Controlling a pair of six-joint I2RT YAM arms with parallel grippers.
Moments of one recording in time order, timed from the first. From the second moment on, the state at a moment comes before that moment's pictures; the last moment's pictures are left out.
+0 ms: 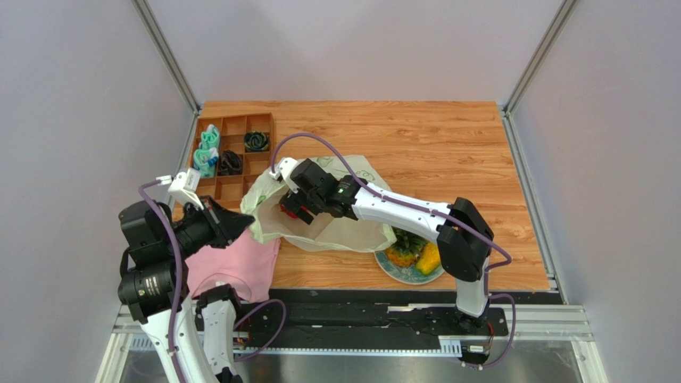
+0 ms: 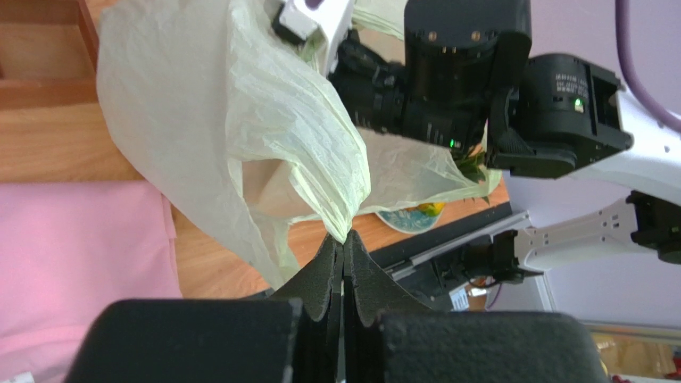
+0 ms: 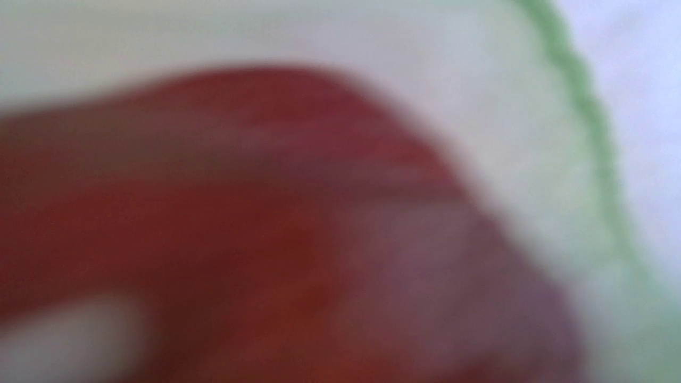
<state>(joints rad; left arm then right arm) 0.36 0.59 1.20 -1.14 0.88 -0.25 1.04 1.91 1.60 -0.46 0.21 -0.10</state>
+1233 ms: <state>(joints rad) 0.35 0.50 1.40 -1.28 0.79 -0.14 1.13 1.96 1.51 -0.48 0.20 -0.37</state>
